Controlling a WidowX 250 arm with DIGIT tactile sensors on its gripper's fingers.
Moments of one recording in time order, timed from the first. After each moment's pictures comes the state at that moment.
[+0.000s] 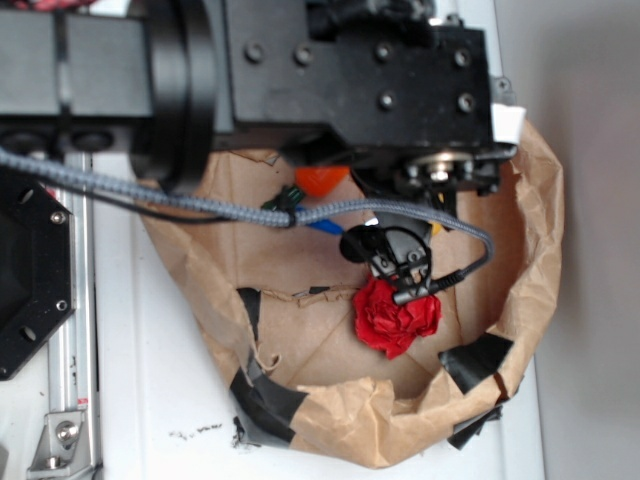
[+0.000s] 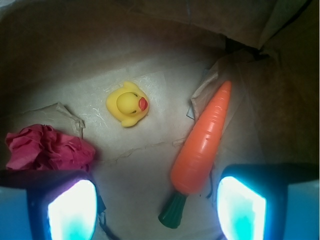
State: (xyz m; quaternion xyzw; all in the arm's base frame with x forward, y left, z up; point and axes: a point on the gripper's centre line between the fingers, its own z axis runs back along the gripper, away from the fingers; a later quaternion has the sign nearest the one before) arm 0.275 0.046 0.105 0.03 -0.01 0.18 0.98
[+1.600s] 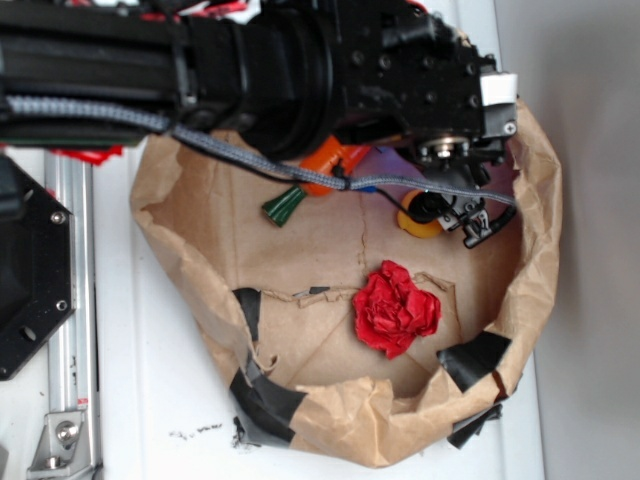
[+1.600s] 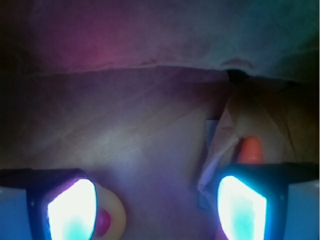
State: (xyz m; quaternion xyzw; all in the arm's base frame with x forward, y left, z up) arm 0.314 0.072 0.042 0.03 -0.09 0.29 0.95
